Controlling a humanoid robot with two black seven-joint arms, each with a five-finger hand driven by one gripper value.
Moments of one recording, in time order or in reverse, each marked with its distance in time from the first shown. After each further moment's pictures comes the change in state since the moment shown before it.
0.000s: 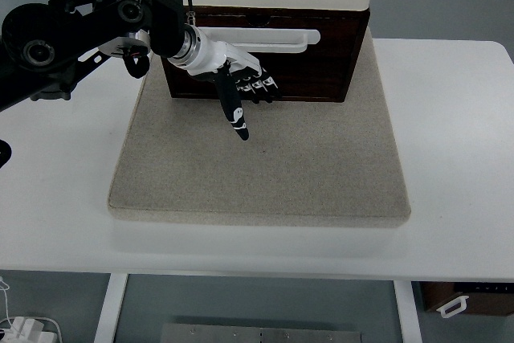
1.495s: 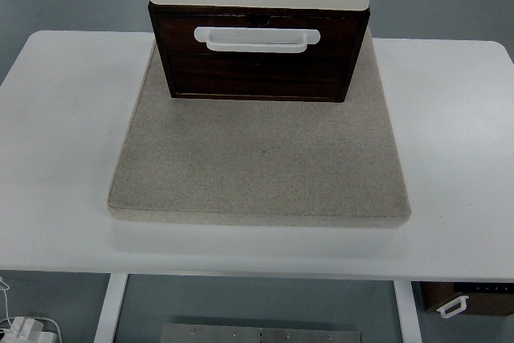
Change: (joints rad) left arm 0.007 0.080 -1.019 0.153 -0.104 0.268 -0.460; right arm -0.001 0.000 0.003 0.000 0.000 0.000 0.000
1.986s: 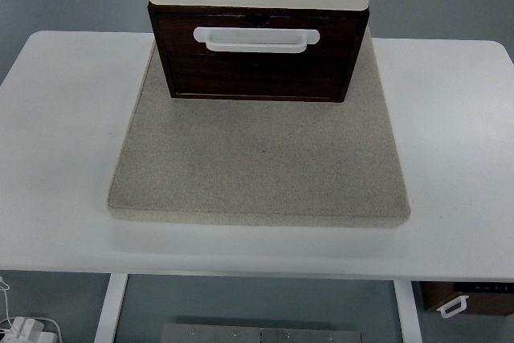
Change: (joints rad) left arm 0.064 0.046 0.027 0.264 -0.056 0.261 -0.068; right arm 0.000 0.000 0.000 0.000 0.000 0.000 0.000
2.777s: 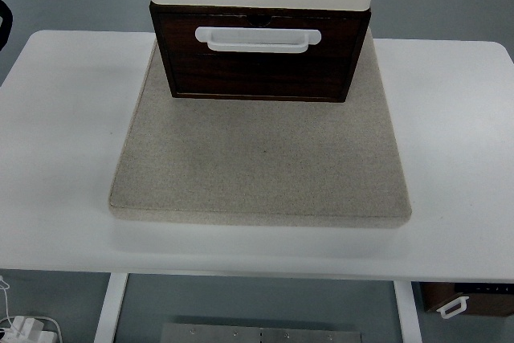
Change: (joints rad) left arm 0.163 -0.106 0.061 0.327 -0.400 0.067 -0.015; right arm -0.001 0.000 -0.001 0.001 0.000 0.000 0.000
